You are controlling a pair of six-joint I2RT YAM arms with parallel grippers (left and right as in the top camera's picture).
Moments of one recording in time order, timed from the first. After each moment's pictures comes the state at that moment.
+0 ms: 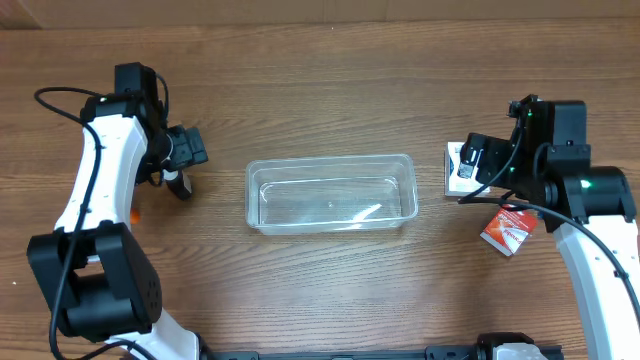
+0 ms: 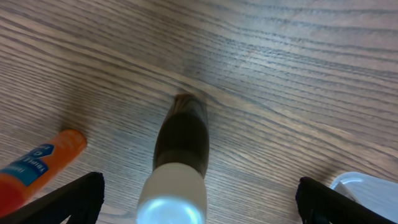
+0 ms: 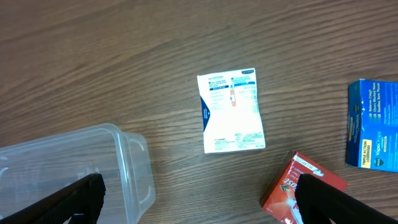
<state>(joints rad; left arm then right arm) 0.13 1.83 1.46 -1.06 -0.04 -0.24 0.02 1.25 1.21 -0.97 -0.02 0.24</state>
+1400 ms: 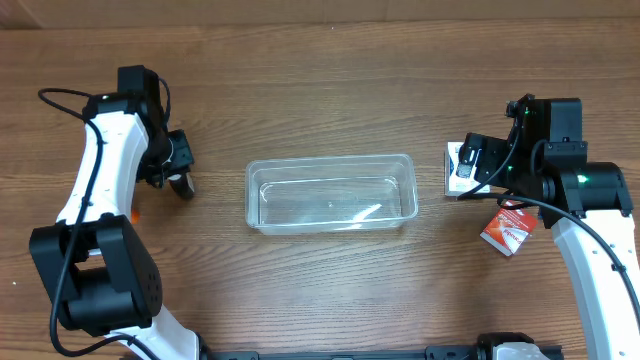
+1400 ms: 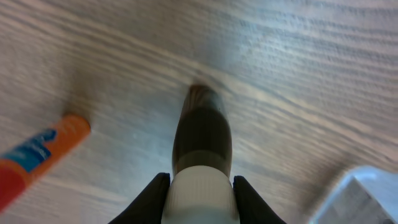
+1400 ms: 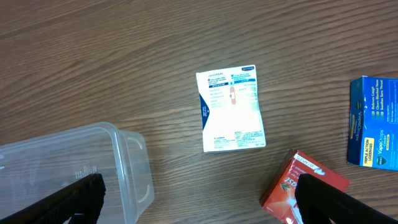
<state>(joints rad) 0.13 1.85 1.48 -1.12 -0.05 -0.26 0.02 1.26 1.21 -0.97 -0.02 0.24</state>
